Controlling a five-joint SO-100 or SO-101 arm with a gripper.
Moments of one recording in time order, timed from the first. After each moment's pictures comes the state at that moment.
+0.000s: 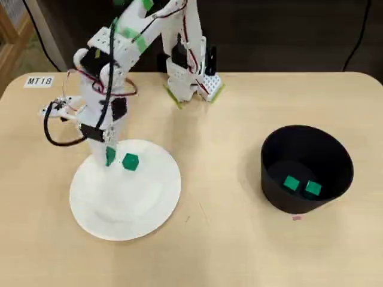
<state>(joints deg) 27.2 101.1 94.6 57.7 -15.6</state>
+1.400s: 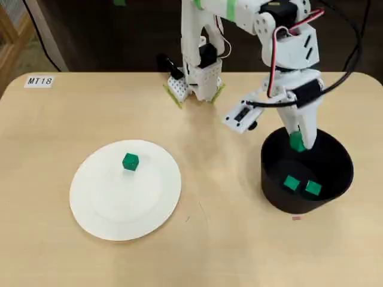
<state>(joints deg) -36.9 91.9 77.9 76.1 1.1</state>
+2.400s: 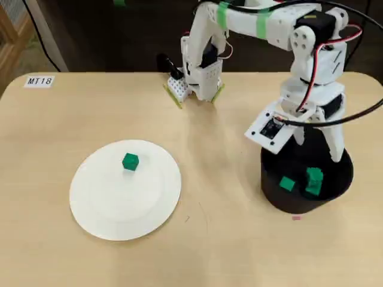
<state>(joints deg) -39.2 81.5 63.2 87.8 -5.2</state>
